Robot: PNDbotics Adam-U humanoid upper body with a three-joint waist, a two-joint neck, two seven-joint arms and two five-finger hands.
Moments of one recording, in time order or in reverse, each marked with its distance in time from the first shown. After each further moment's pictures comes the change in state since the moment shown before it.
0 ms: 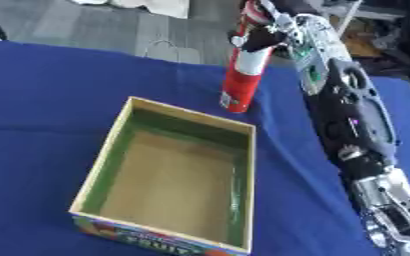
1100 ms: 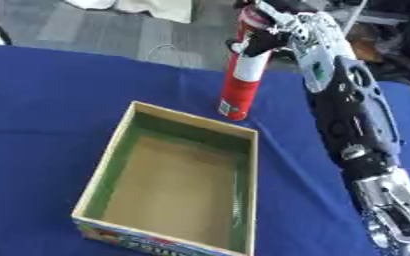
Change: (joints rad) left arm 0.003 0.000 0.000 0.000 -0.006 -0.007 0.003; right arm -0.023 -0.009 -0.014 0.004 -0.041 -0.054 0.189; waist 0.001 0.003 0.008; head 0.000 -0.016
